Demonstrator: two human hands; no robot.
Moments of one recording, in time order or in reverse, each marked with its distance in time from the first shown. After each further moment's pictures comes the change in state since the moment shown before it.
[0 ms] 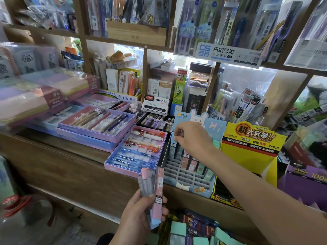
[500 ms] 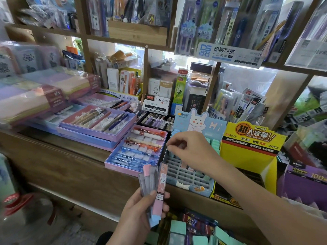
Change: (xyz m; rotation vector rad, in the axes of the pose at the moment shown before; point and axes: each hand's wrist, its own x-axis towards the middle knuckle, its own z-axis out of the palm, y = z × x) left_hand -0.022 0.005 0.016 0.013 -0.045 0.077; right_hand -0.037 0.001 -0.002 0.386 -0.093 -0.151
